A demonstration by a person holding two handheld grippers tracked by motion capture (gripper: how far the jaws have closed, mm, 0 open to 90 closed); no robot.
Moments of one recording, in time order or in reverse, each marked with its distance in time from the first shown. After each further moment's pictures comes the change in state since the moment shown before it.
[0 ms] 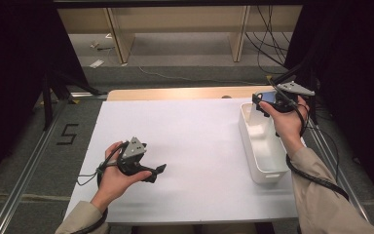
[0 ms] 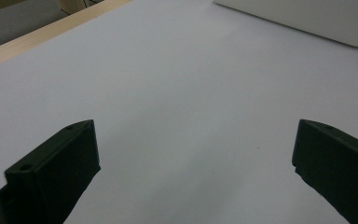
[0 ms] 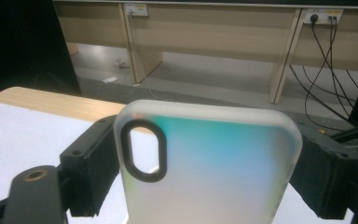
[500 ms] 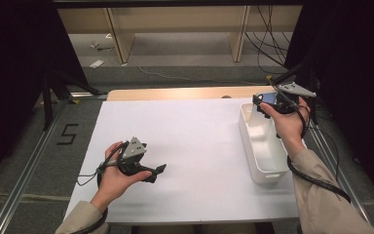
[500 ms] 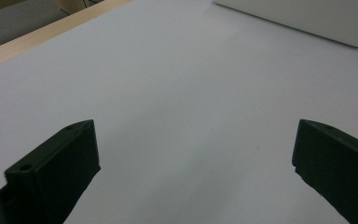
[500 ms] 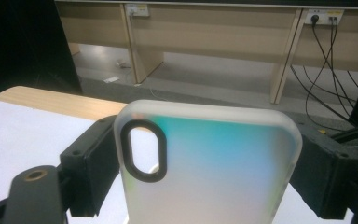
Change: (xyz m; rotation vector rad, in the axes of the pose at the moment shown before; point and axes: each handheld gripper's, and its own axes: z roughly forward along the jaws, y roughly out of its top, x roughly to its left) left arm 0.000 0.000 0.000 -0.002 0.001 0.001; right arm 0.001 -0.001 -0.006 0.000 0.003 -0.001
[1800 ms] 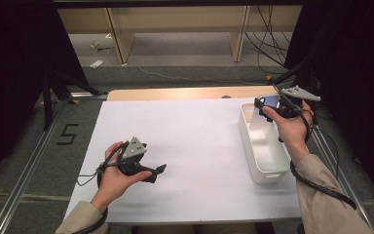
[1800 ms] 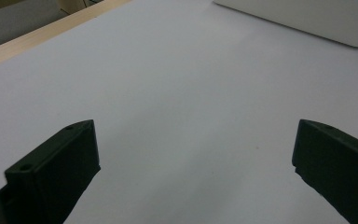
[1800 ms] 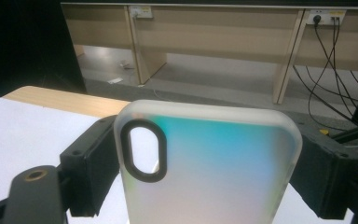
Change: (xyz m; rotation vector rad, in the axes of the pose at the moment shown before) left arm 0.000 0.000 0.000 0.001 0.000 -0.001; right arm 0.003 -0.003 -0.016 -0.006 0.013 0.005
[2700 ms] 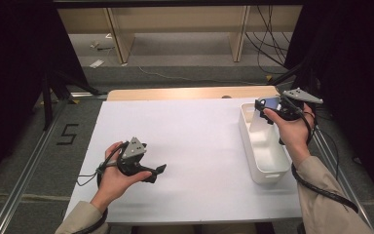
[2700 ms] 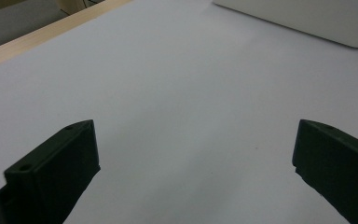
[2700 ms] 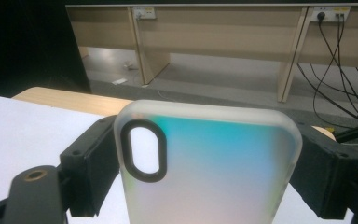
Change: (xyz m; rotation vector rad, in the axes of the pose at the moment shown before) left arm 0.000 0.000 -0.001 0.000 -0.001 -0.001; right arm 0.002 -0.003 -0.008 -0.003 0.014 0.016
